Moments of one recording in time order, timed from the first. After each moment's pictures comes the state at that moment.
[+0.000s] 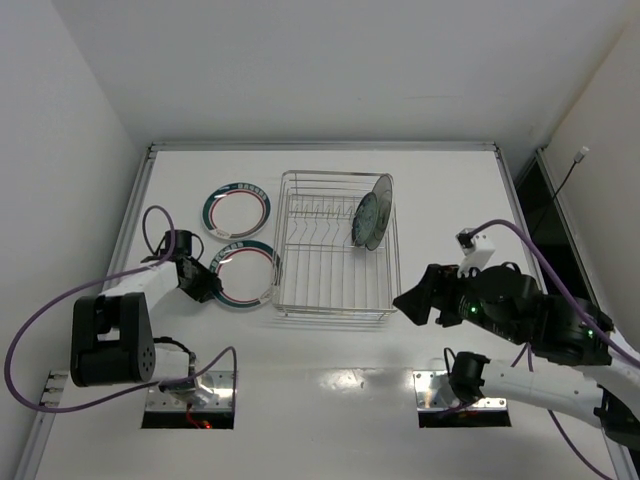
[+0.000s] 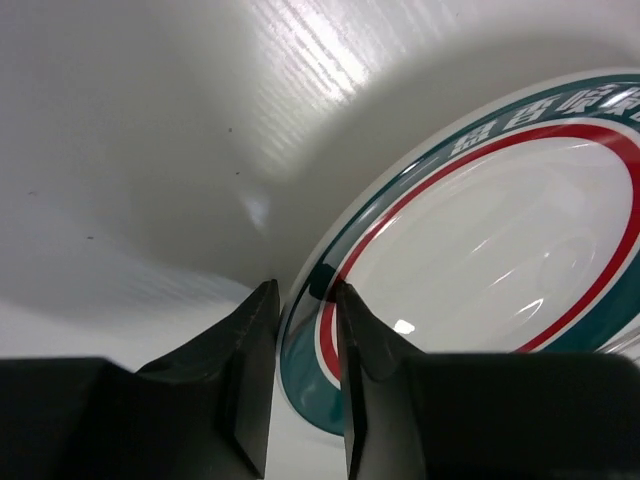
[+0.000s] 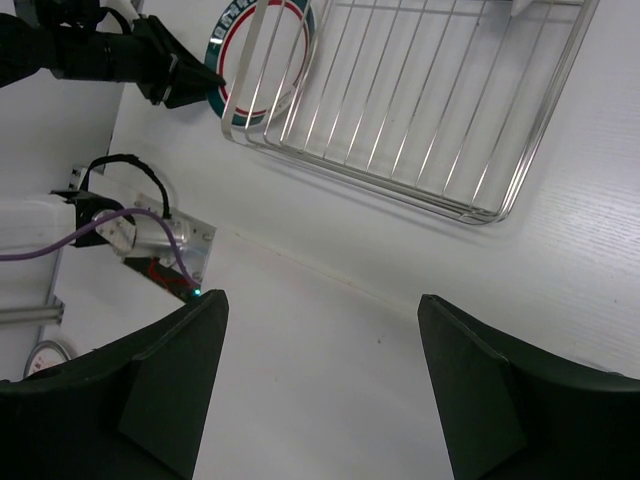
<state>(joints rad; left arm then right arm) 0.10 1.35 0.59 -0.44 0.04 -0.83 1.09 0.62 1.08 -1.03 0.33 0.84</state>
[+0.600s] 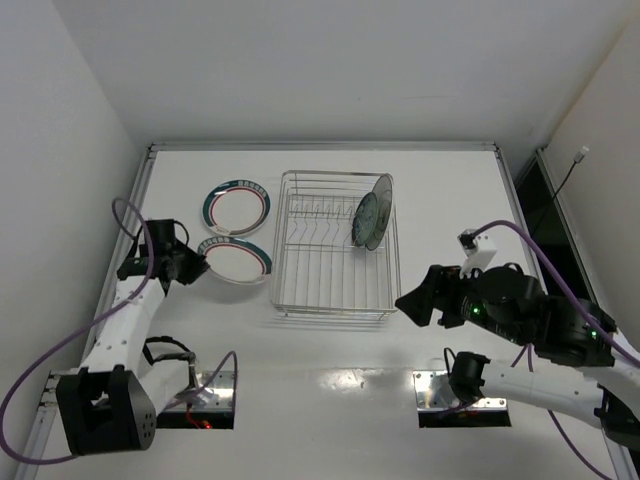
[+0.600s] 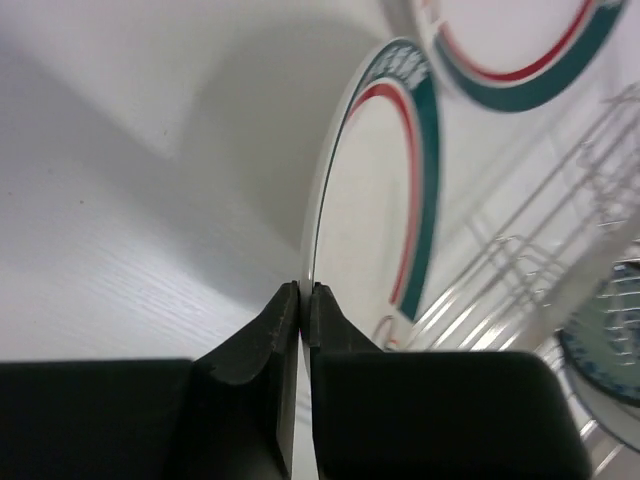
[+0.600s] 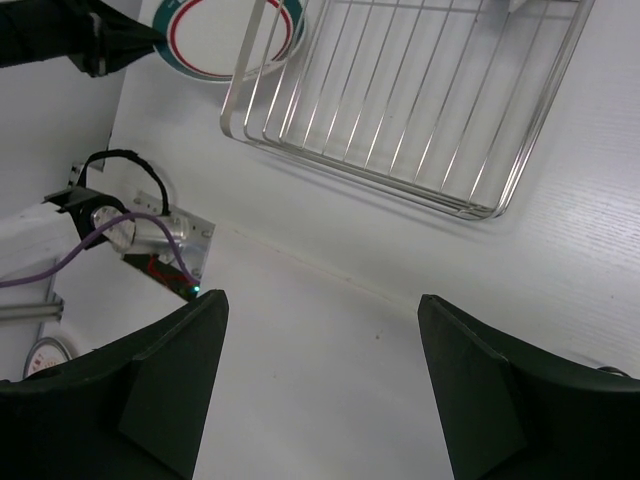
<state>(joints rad) 0.10 1.04 0.69 -0.59 0.03 -0.87 1.09 0.61 1.09 -1.05 0.33 0.84</state>
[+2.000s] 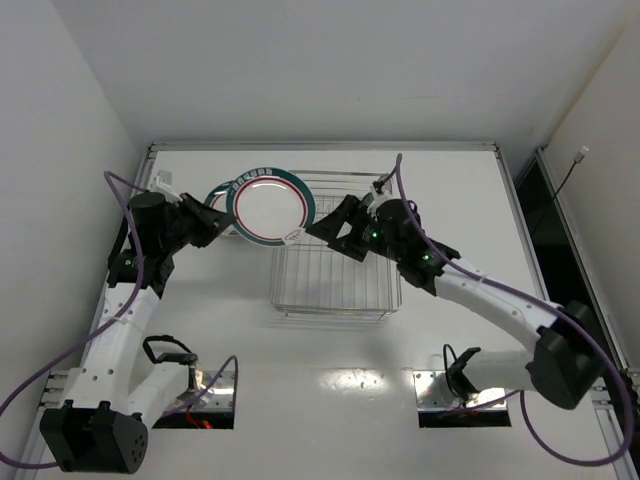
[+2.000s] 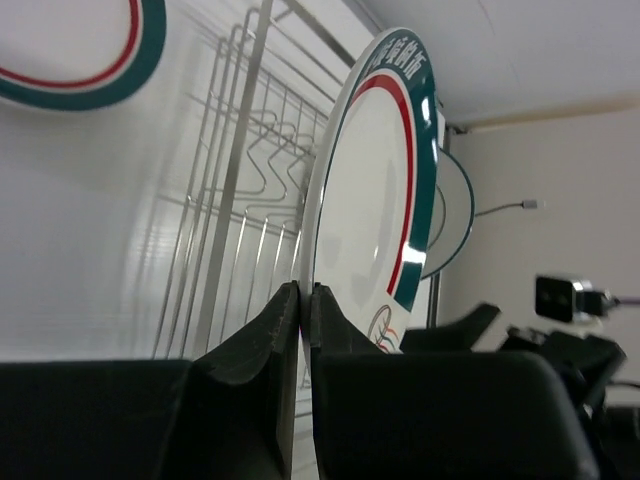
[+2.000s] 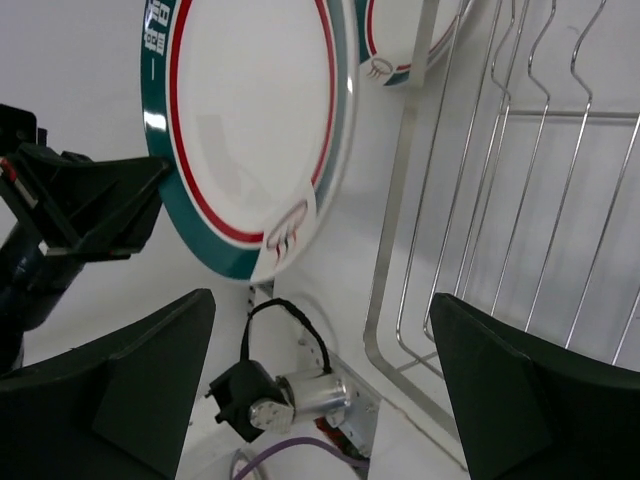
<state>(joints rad) -0.01 0.91 0.91 -0.39 0.34 -0.89 0.69 1.24 0.83 0.08 -0.14 1.05</state>
